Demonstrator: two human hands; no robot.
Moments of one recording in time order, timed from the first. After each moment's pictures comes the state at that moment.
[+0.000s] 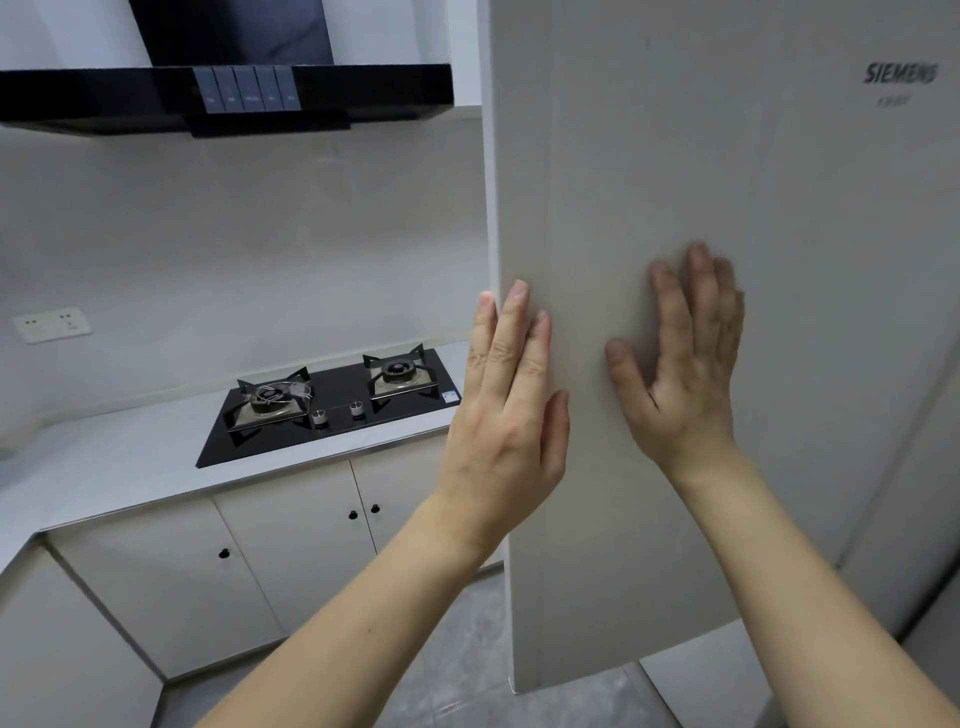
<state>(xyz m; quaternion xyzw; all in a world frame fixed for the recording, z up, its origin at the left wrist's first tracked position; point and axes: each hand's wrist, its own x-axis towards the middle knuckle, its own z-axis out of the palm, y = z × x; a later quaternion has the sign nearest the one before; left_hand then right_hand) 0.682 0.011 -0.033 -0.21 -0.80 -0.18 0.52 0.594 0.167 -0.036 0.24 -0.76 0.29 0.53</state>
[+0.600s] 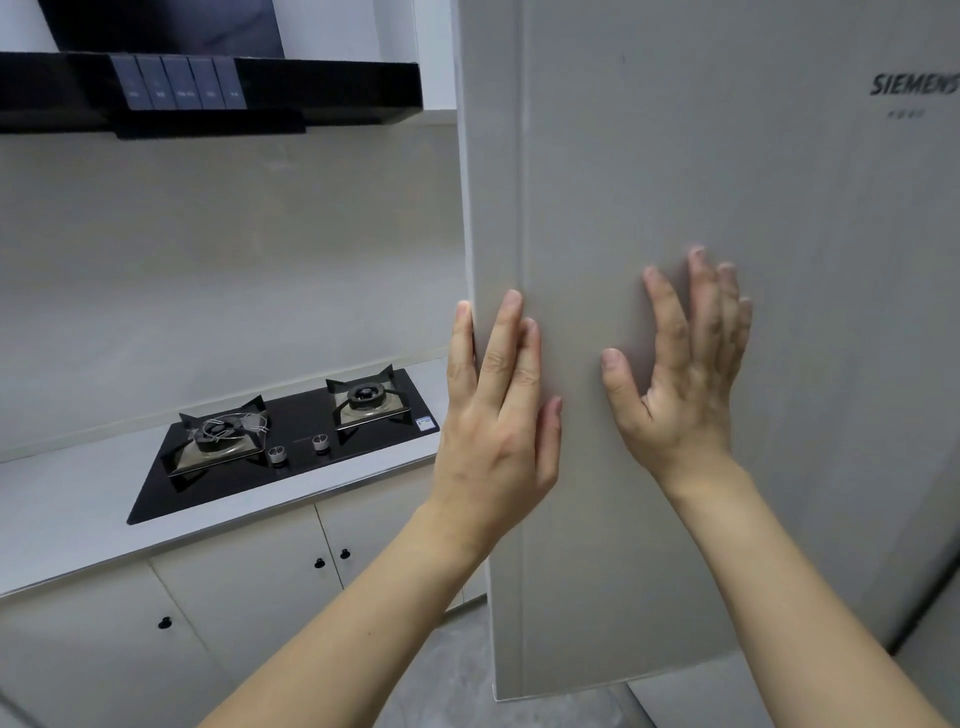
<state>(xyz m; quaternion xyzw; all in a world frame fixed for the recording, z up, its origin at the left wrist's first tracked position) 0.581 -0.031 -0.034 -0.21 -0.80 -0.15 0.54 0.518 0.132 -0.030 0.19 -0.75 0.24 0.58</state>
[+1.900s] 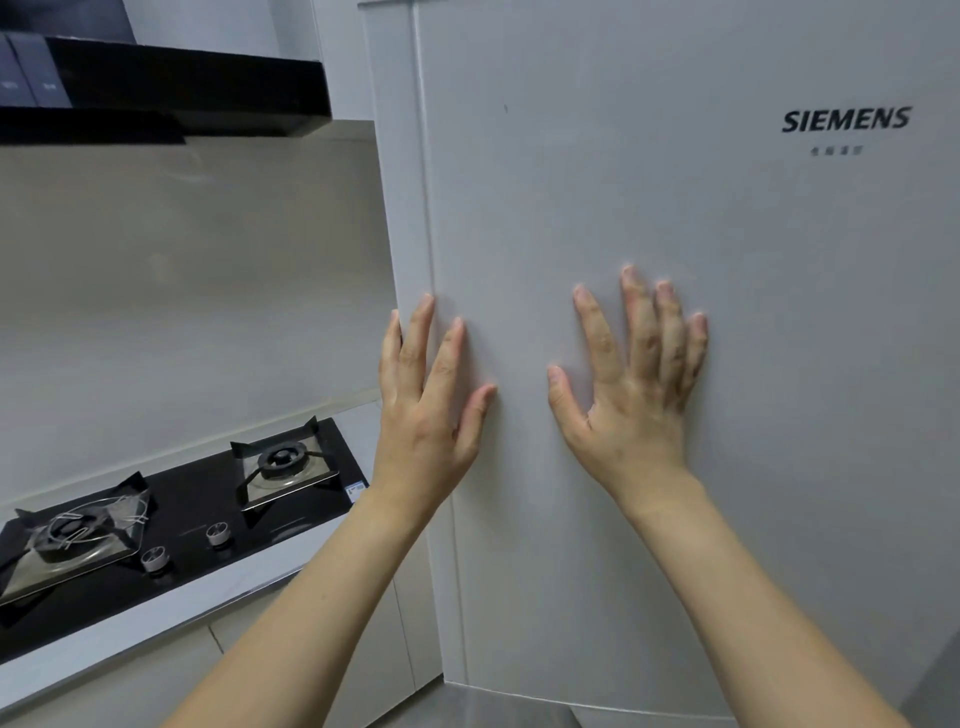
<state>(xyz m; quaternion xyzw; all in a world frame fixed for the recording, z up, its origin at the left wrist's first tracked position) 0.354 -0.066 -0.035 -0.26 -0.76 -0.23 0.55 0.359 0.120 -0.022 0.09 -0.77 0.09 0.63</state>
